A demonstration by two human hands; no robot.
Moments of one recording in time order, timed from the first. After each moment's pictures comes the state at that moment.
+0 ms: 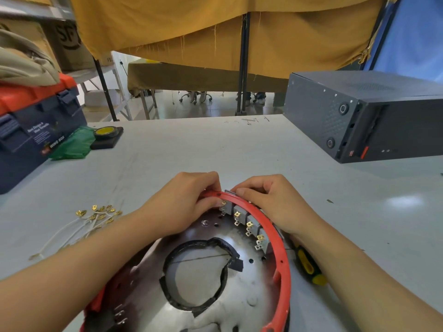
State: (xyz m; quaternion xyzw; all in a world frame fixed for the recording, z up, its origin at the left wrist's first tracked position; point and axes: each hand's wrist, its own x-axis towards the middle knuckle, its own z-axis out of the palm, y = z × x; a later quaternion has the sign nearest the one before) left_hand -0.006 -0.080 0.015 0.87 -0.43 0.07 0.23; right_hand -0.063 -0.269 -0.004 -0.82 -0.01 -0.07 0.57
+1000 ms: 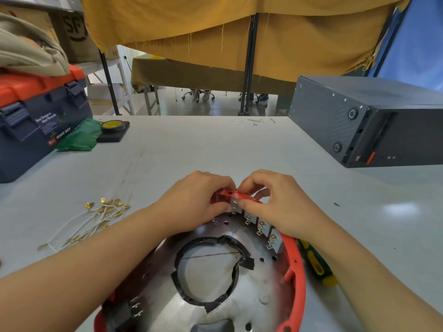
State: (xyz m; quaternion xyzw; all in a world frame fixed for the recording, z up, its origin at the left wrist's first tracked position) left_hand -0.005 -0.081 0.011 0.88 -0.42 0.05 0.23; right_hand -0.072 -0.251 0.016 -0.91 -0.06 -0.11 0.39
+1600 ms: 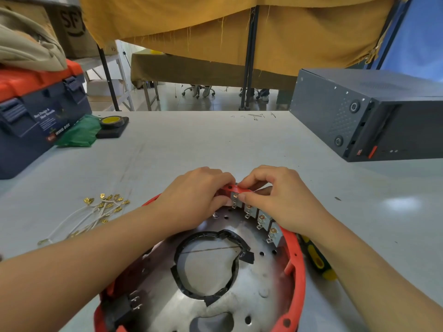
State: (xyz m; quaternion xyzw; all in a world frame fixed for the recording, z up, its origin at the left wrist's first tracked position) left_hand -0.007 -0.082 0.008 0.89 -0.42 0.07 0.16; right_hand -0.075 -0.251 0.013 -0.89 -0.04 -0.12 0.43
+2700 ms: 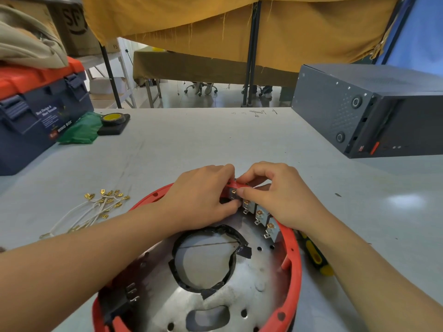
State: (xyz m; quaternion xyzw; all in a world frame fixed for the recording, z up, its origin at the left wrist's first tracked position) left_hand -0.013 -0.092 0.001 0.89 -0.41 0.11 0.15; right_hand -0.076 -0.250 0.013 -0.89 -0.02 -0.11 0.45
